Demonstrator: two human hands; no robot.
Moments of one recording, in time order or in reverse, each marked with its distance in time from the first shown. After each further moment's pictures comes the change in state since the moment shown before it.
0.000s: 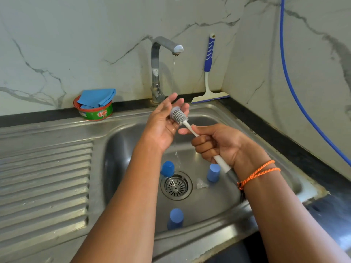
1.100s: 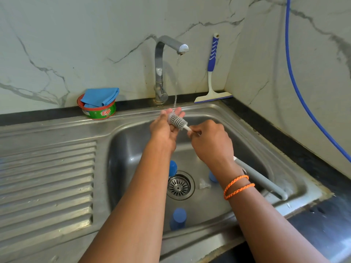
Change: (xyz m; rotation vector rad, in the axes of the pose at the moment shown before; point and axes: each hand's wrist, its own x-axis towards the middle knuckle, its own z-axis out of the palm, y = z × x) left_hand 0.006 -0.014 0.000 -0.055 0.361 -0.010; right_hand 0.023 0.034 0.032 -1.248 0.927 -0.567
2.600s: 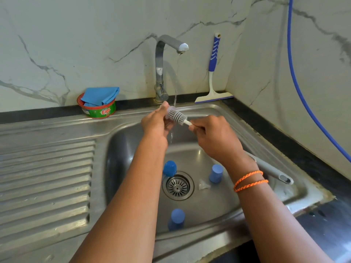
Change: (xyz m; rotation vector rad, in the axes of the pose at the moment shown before) left_hand 0.012 0.012 -0.007 0.194 0.117 0.129; right_hand 0.021 0.020 -0.014 -0.020 -0.065 -0.322
